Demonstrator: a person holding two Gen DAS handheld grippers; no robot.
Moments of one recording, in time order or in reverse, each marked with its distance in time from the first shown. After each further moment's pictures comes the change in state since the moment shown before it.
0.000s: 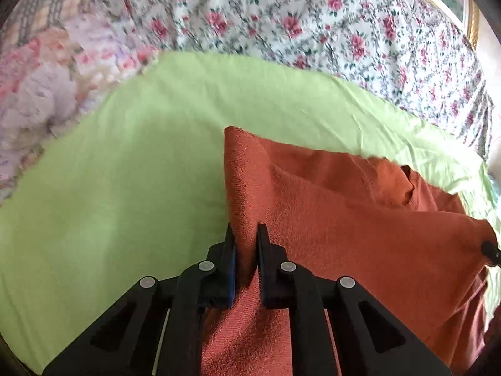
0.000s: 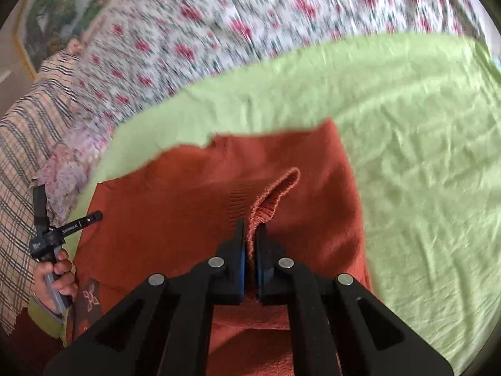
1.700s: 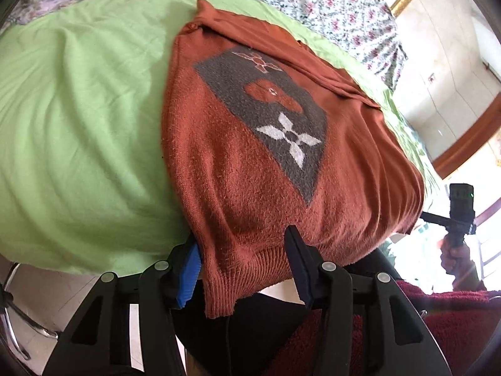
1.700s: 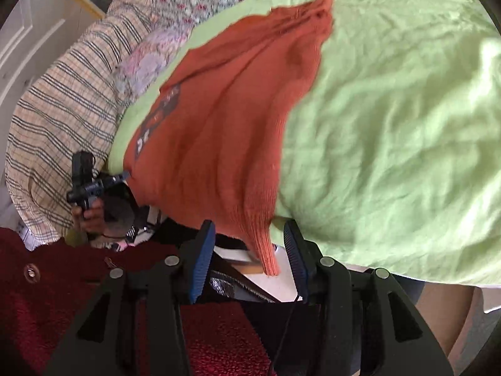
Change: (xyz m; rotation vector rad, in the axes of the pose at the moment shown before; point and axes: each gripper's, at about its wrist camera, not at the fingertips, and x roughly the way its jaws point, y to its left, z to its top) left arm -0.187 0.074 -0.292 0.009 0.239 -0.435; right arm -0.170 -0.053 -0.226 -0.099 0.357 0.303
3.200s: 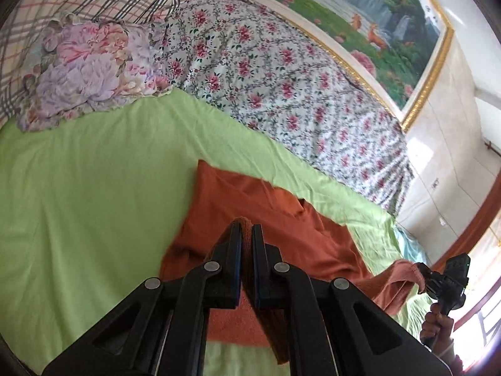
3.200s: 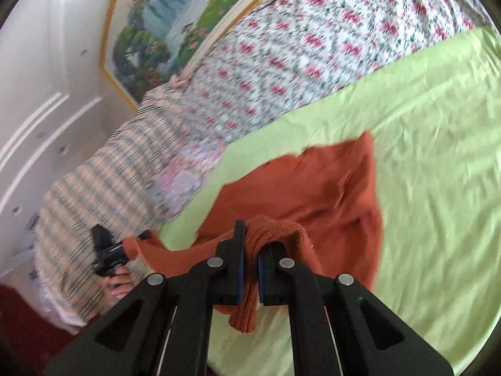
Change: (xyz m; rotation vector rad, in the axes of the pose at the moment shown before) left arm -0.042 -0.008 0.205 -0.152 -0.495 0.028; right arm -0.047 0.003 0.172 0.017 -0.474 0.149
